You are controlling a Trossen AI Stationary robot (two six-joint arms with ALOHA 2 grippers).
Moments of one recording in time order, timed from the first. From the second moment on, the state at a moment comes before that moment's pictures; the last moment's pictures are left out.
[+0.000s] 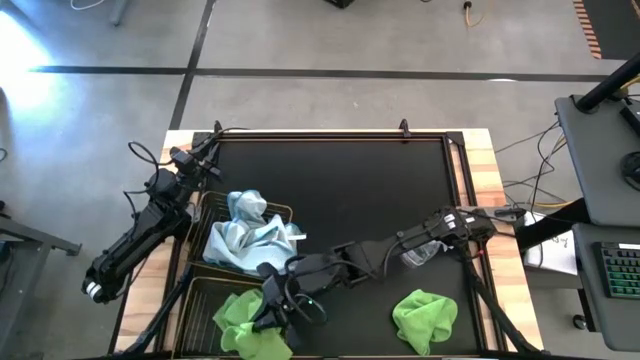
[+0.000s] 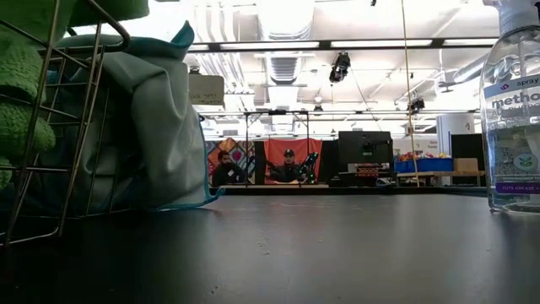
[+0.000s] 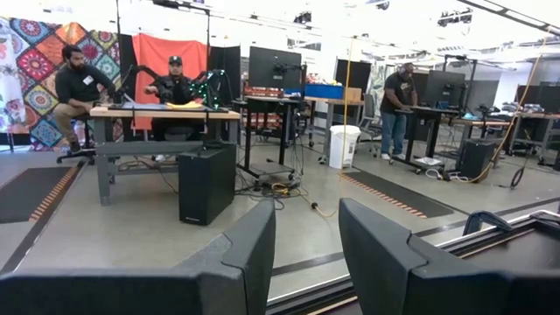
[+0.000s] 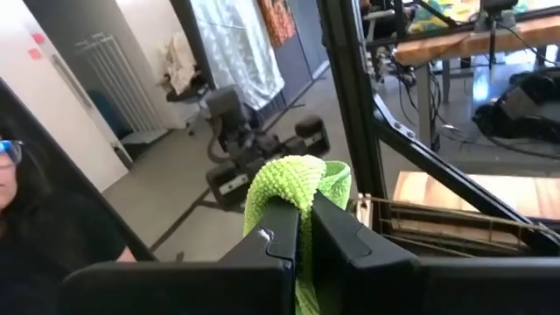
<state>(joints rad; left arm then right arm) 0.87 0.02 0.05 0.11 -0.20 -0.04 0.38 2.29 2.35 -0.17 -0.21 0.29</state>
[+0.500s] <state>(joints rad) 0.87 0.02 0.05 0.11 -0.20 -0.04 0.37 2.29 2.35 -0.31 -0.21 0.22</state>
